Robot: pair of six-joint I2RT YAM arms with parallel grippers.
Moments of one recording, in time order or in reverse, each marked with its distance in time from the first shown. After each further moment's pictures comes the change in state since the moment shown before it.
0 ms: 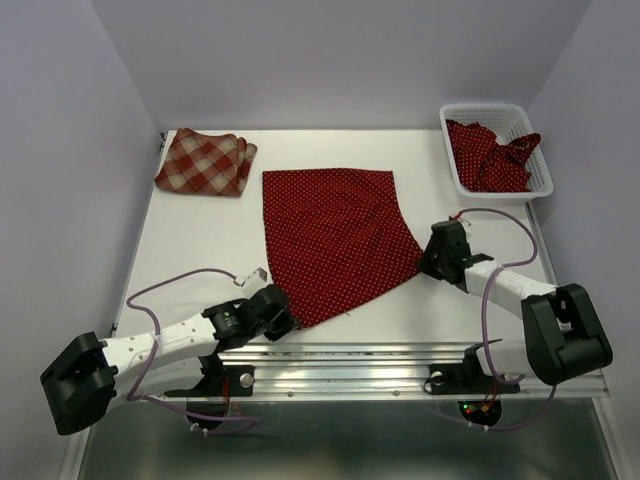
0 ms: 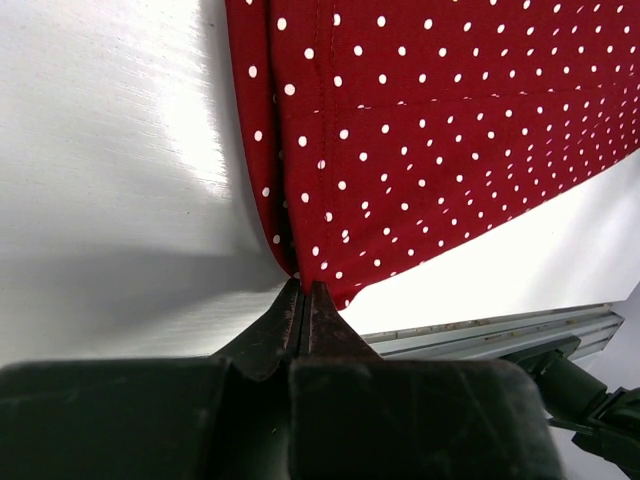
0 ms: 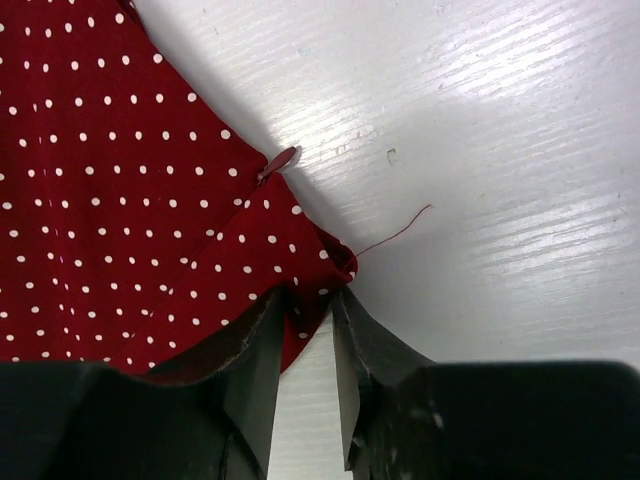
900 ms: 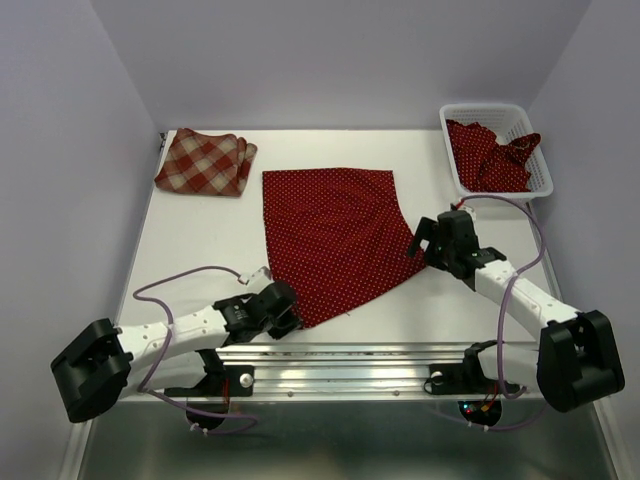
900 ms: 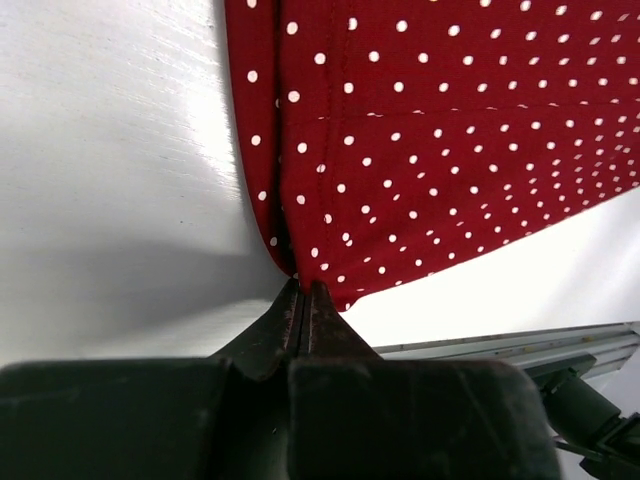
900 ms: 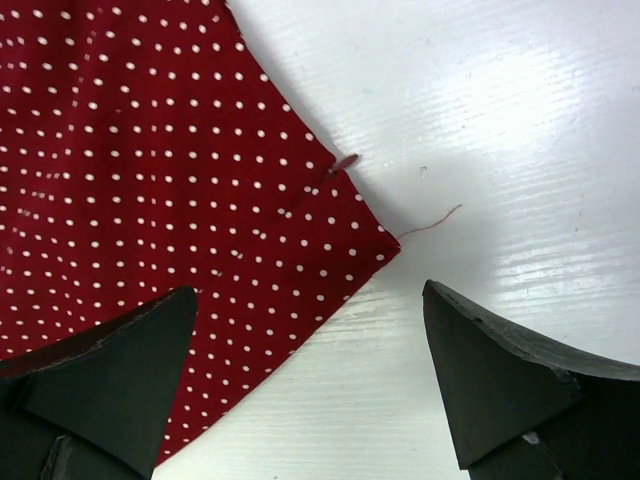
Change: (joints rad) left arm 0.000 0.138 0.061 -0.011 0.008 -0.022; right arm 0.012 -0.140 0.097 -0.142 -0.007 -0.084
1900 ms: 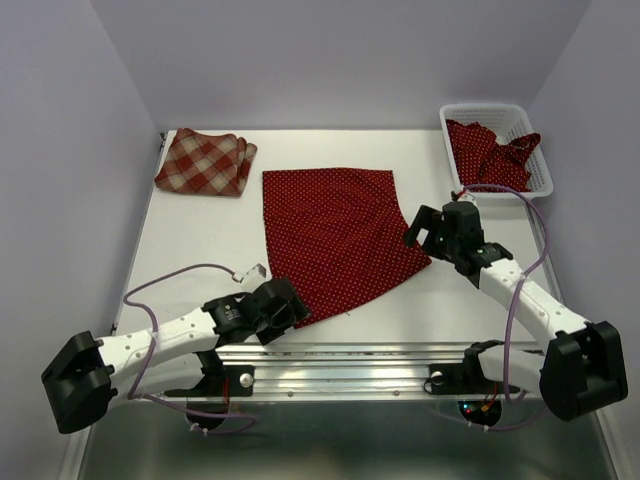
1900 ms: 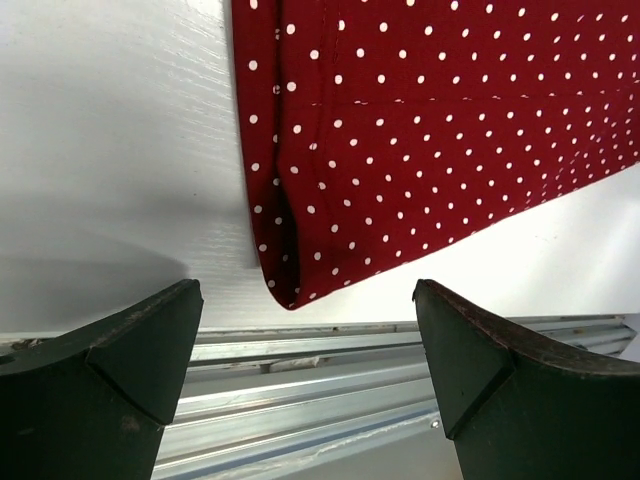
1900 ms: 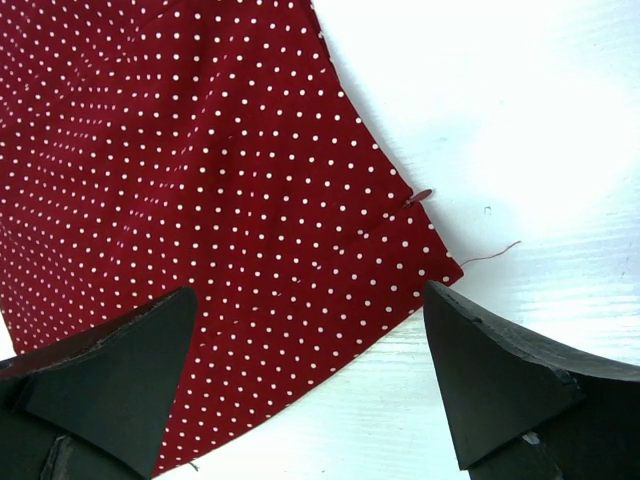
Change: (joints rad) left arm 0.001 -0.111 0.048 -0.143 -0.016 0.013; right arm 0.000 -0.051 0.055 0.008 -0.068 -0.005
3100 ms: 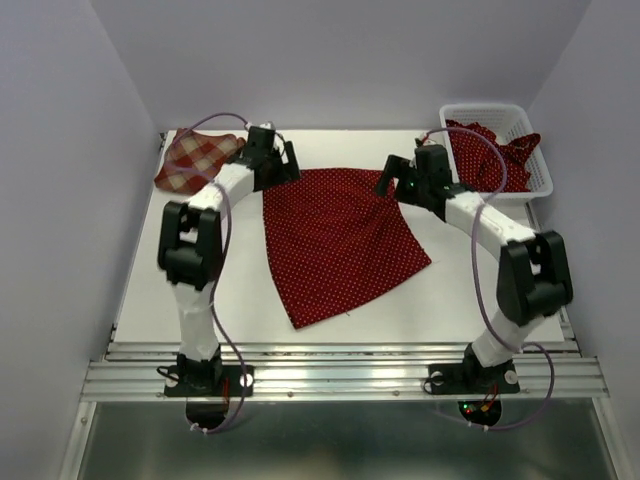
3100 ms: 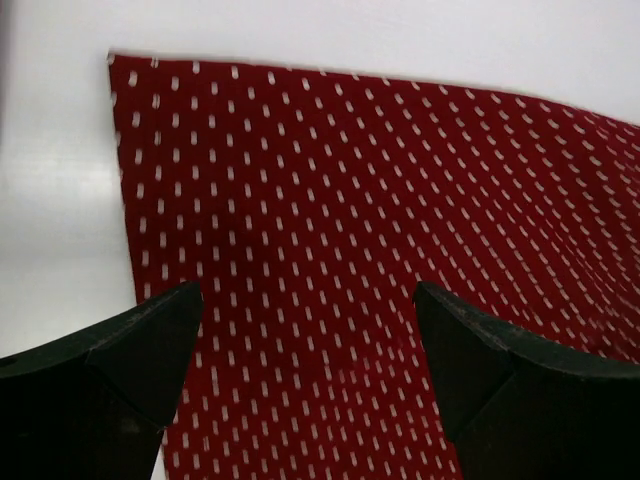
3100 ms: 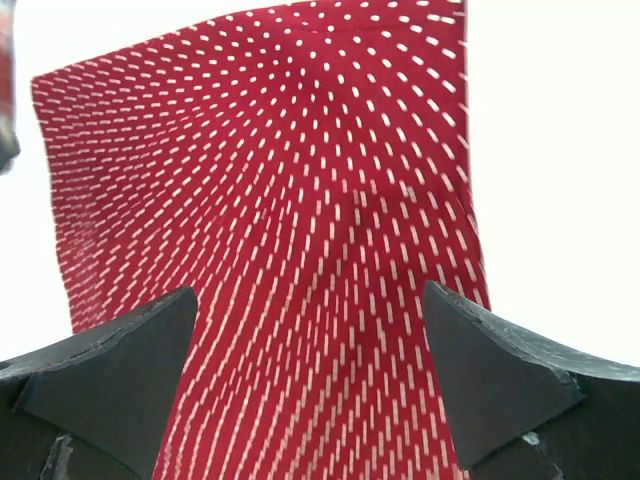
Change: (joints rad) left arm 0.713 1.234 1.336 0.085 0.243 0.977; right arm 0.002 0.656 0.591 0.086 -0.153 -0.113
